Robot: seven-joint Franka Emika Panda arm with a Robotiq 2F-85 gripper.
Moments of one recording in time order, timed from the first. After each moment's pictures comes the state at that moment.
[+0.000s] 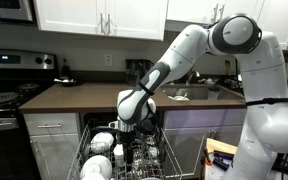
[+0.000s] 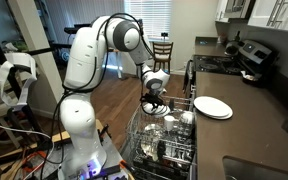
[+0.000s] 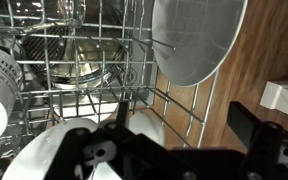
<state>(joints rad) -0.07 0.40 0.29 -2.25 0.35 2.44 -0.81</state>
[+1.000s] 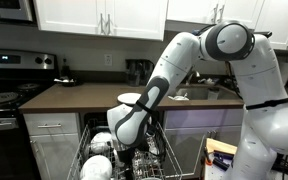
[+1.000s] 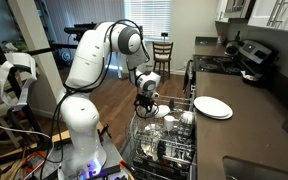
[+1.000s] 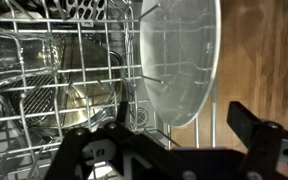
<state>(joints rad) 0.10 0.50 0.22 -2.21 0.15 2.40 -0.41</state>
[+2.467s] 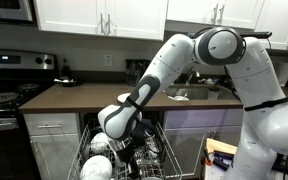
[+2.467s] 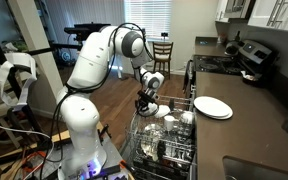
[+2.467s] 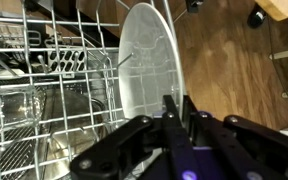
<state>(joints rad) 0.11 0.56 0.21 -2.06 0.14 2.03 -0.35</state>
